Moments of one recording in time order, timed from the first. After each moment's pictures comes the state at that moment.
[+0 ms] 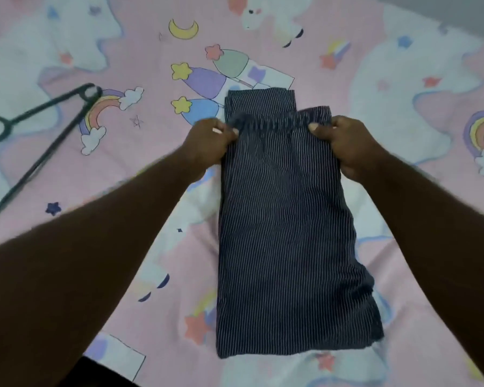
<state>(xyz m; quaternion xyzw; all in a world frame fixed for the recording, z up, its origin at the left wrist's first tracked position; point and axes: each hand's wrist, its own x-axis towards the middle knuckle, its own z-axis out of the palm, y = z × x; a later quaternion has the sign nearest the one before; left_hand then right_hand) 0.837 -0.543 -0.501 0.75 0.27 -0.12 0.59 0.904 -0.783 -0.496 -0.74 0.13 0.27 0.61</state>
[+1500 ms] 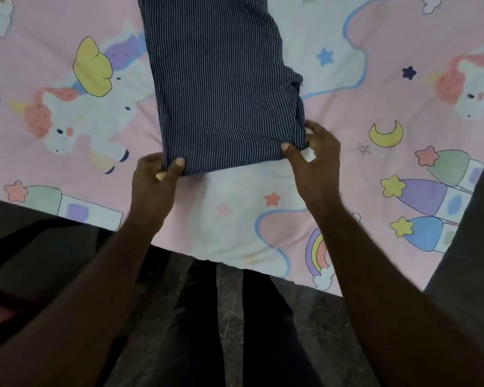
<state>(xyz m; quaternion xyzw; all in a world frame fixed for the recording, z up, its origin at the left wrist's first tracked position) 0.554 -0.625 -0.494 0.75 0.36 -0.11 0.54 0.614 -0.881 -0.489 -0.88 0.14 0.09 0.45</state>
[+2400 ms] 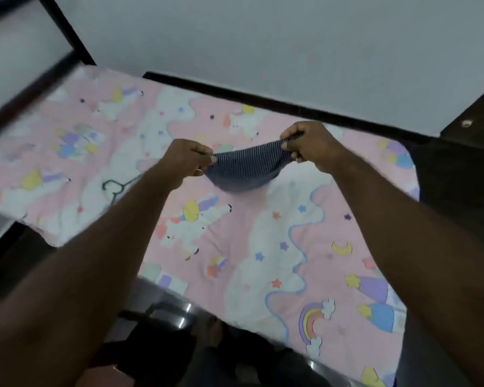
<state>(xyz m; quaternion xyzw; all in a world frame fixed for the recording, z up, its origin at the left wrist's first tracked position) 0.676 -0.584 -0.117 0.84 0.20 -0.08 0.49 0.759 -0.852 -0.117 -0.83 -0.05 0.19 0.53</state>
